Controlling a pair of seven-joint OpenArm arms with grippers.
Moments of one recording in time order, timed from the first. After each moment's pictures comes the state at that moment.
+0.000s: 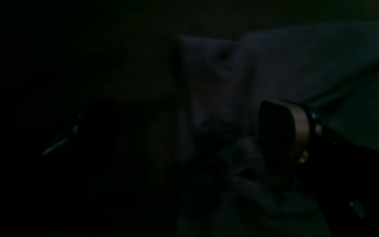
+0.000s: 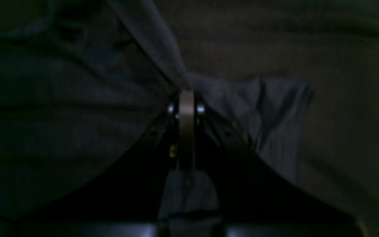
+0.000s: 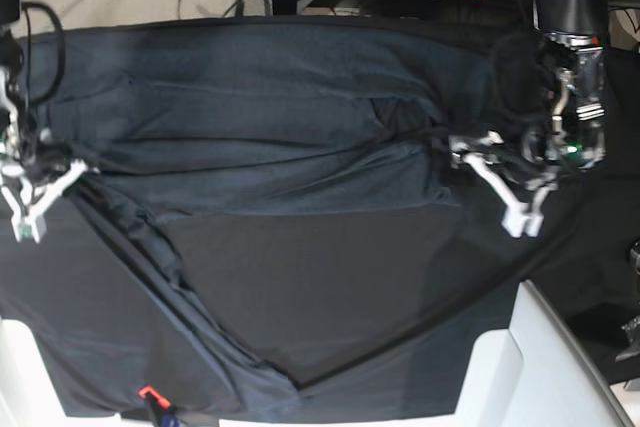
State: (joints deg) left arm -0.3 -22.2 -7.0 75.9 -28.4 -16.8 48.4; right arm -2.5 27.3 1.0 77.0 24.3 4.9 -39.6
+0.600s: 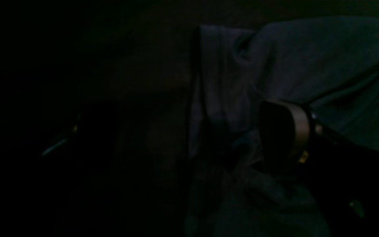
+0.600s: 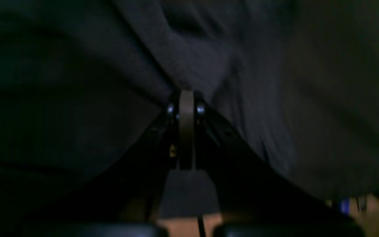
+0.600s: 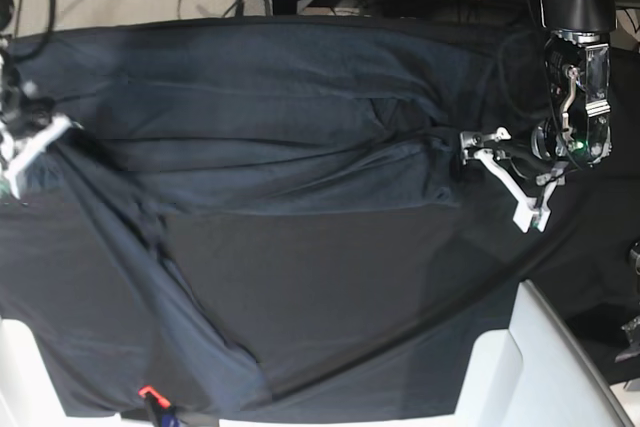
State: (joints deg) left arm 0.5 -23.0 -7.5 75.7 -28.4 -17.0 48.5; right arm -15.4 26.7 10.6 87.7 24.1 4.9 -46.2
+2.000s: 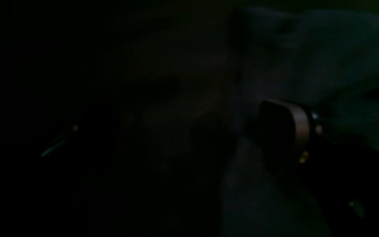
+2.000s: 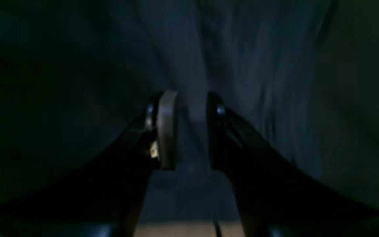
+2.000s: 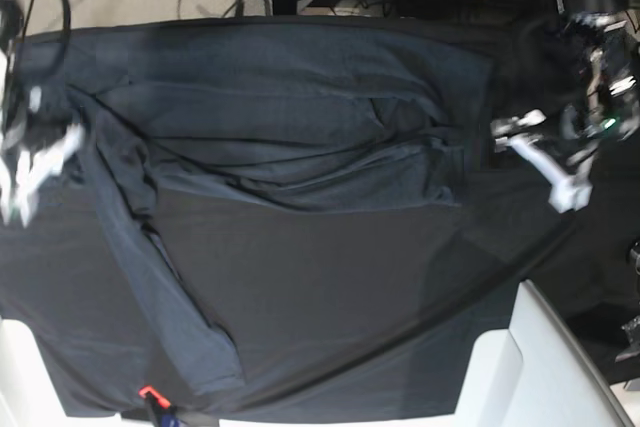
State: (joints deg) left arm 6.0 -24.6 -19.0 76.1 -28.1 -18.7 48.4; right arm -8.3 22.9 11.2 92.0 24.6 5.3 -54.5
